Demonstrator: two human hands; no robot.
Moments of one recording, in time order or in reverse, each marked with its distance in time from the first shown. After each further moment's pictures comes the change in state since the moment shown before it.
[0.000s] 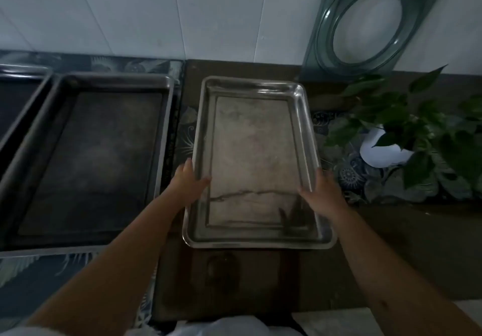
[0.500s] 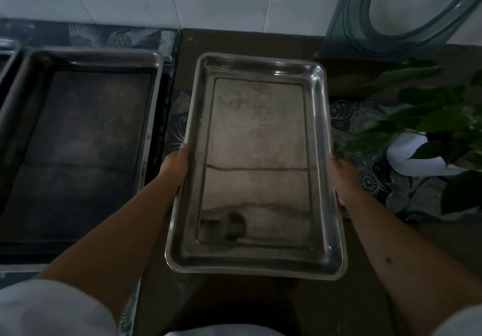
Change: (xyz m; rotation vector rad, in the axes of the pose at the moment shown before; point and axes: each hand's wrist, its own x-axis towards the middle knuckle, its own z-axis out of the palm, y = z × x) left_hand 0.099 0.009 0.004 -0.399 0.206 -0.346; right_hand 0.128 0.004 -0.007 0.641 0.130 0.244
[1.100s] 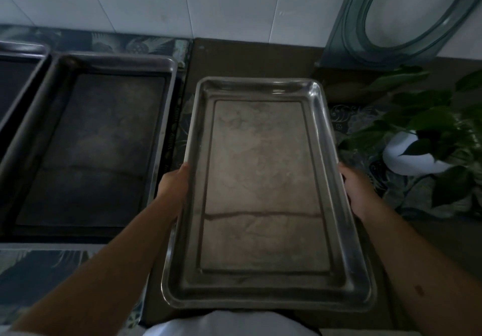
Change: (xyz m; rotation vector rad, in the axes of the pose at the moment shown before) left_hand -0.070 -0.043 -0.019 -0.111 0.120 -0.078; right_hand -0.056 0.009 -0.043 0.357 -0.213 0.089
